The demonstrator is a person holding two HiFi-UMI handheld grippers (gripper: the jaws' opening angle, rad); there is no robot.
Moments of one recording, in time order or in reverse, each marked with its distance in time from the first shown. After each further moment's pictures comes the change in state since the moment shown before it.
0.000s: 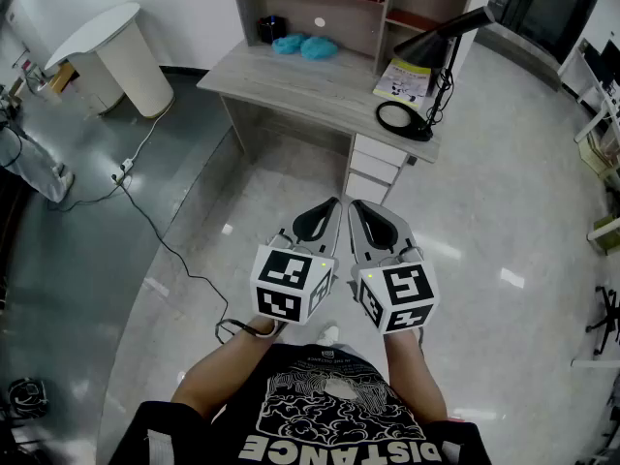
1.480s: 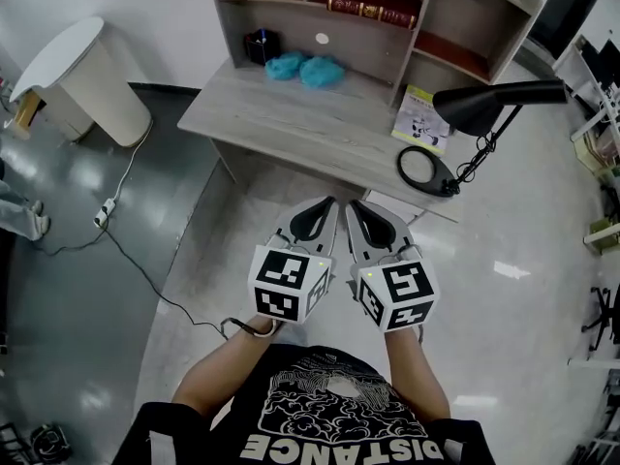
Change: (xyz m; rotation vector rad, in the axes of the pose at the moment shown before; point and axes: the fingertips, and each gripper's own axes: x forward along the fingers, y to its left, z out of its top) left arm 0.162 0.203 0.046 -0.036 0.022 -0.065; right arm 0.252 -0.061 0.035 0.019 0.064 -0.044
